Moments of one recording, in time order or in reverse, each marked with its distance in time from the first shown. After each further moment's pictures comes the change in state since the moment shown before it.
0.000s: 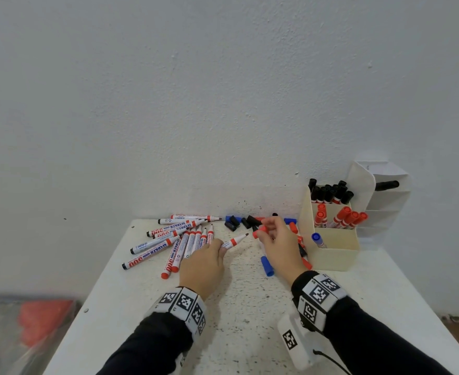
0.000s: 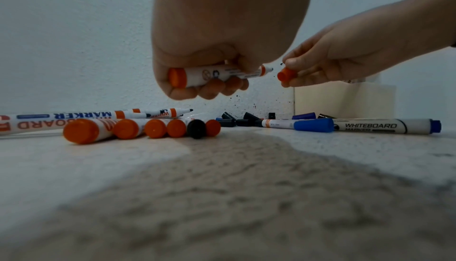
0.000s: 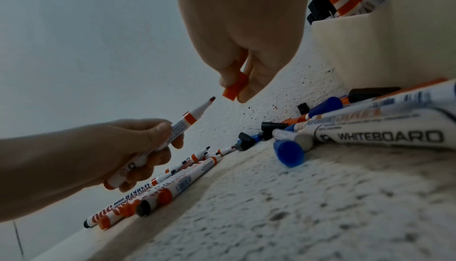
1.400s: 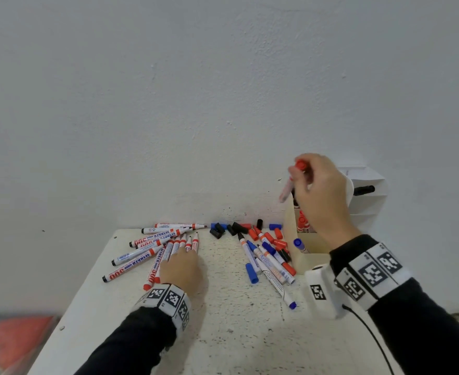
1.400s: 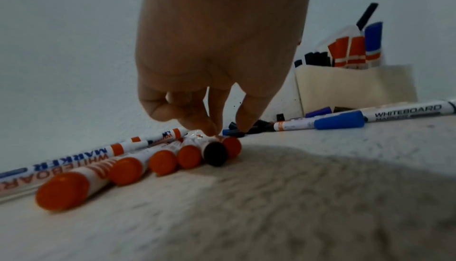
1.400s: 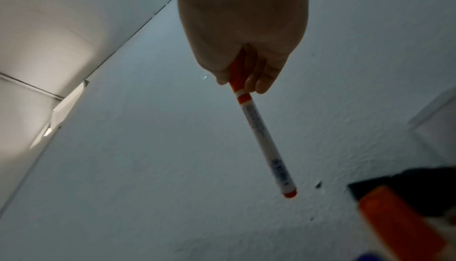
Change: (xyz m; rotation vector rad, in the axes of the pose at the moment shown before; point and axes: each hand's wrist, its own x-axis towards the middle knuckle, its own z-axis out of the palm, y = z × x) left_hand 0.021 -0.004 -0.003 0.198 -0.214 -0.153; right_hand 0.030 -0.087 -0.102 -0.355 0.356 -0.507
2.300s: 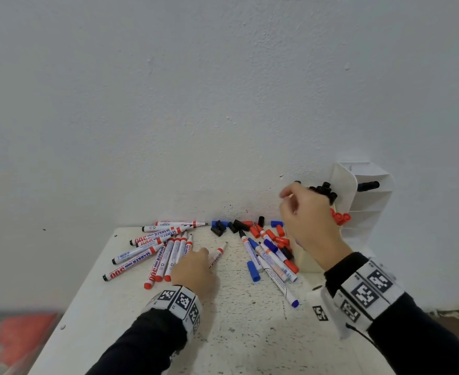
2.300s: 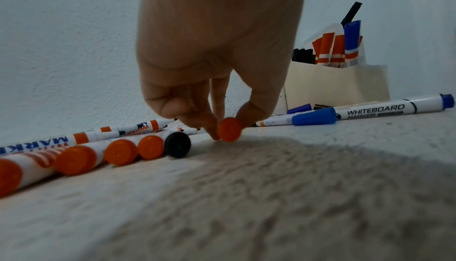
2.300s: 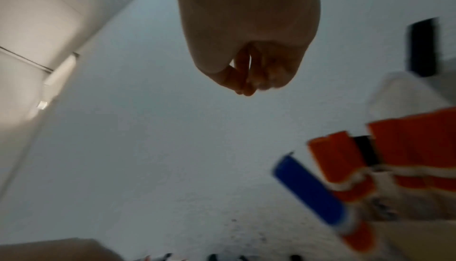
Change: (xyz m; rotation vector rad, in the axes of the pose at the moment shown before) left_hand -0.007 0.019 -0.001 -0.125 -0.025 -0.008; right_hand -0.033 0.000 0.011 -0.063 -0.277 0.128
